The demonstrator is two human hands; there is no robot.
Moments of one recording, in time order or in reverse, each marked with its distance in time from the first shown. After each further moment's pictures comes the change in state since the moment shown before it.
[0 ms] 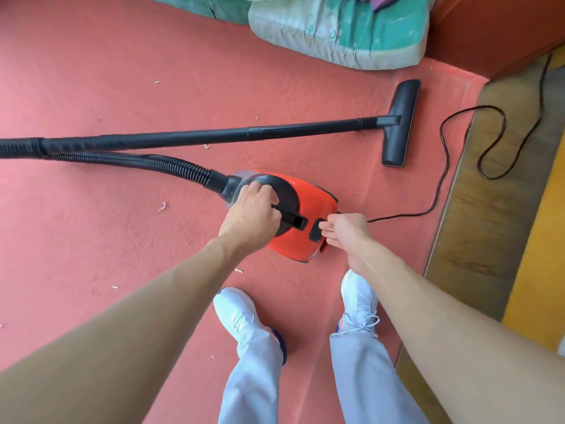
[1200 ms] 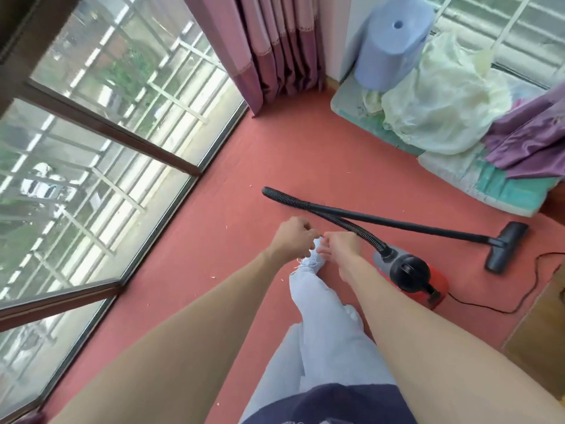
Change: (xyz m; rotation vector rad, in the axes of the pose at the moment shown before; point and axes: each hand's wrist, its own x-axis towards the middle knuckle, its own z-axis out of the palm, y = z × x) left_hand -0.252 -0.175 -0.460 -0.682 -0.029 -0.514; right_hand -0.411 -0.185 0.334 -0.179 -0.281 -0.068
